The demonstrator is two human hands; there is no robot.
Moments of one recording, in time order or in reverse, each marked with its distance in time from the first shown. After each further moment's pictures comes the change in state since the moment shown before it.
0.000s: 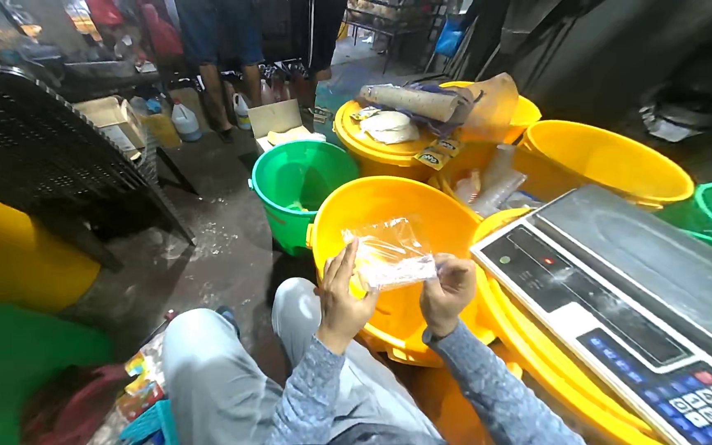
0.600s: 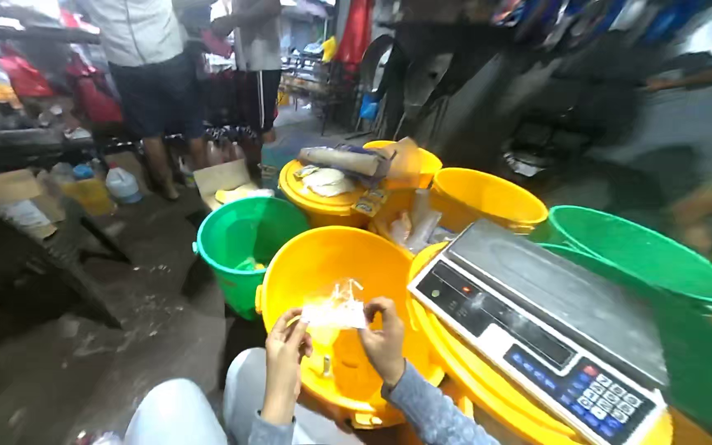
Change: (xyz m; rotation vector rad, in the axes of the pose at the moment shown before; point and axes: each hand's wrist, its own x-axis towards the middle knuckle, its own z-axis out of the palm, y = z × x) left_hand 0.020 0.004 0.001 -0.727 -0.022 -0.812; right_hand -0.002 0.005 -0.004 -0.348 -0.091 0.037
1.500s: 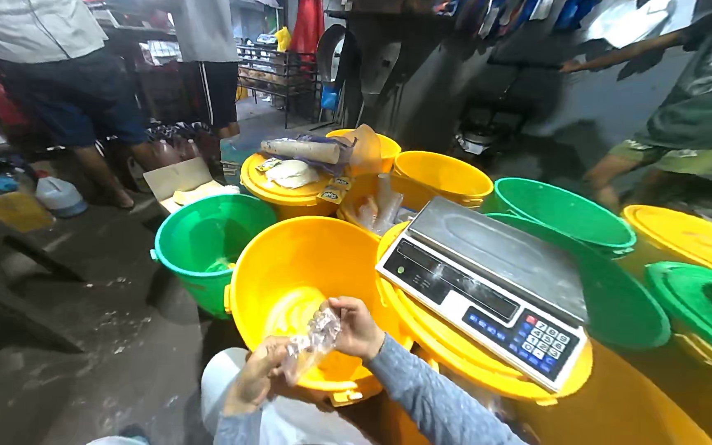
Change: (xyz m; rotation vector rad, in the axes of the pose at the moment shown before) left_hand 0.015 -0.030 -0.054 -0.249 -0.977 -0.146; right_hand 0.013 -0.014 -0.018 1.509 -0.599 1.139
